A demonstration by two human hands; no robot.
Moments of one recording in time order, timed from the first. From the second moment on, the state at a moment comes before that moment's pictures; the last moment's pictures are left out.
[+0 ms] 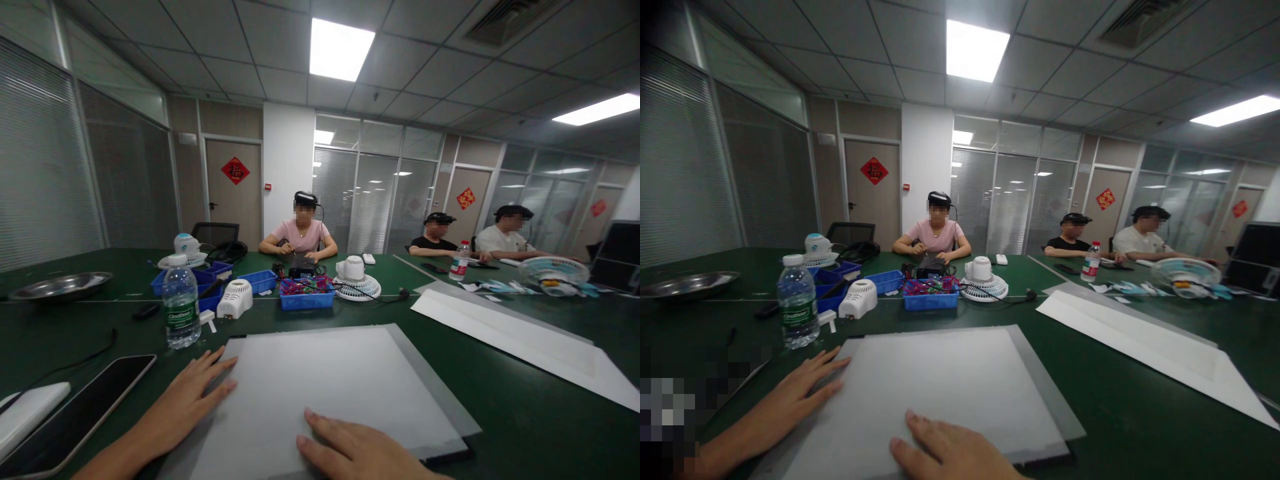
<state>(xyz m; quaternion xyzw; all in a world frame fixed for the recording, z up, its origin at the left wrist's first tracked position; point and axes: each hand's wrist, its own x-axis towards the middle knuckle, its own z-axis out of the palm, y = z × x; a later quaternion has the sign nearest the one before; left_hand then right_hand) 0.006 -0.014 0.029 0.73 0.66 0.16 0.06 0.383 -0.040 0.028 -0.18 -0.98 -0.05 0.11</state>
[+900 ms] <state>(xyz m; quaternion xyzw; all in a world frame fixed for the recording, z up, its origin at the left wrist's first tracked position) -0.001 -0.009 0.021 0.74 0.65 0.19 0.04 0.629 0.120 0.029 -0.72 -0.69 -0.09 0.05</state>
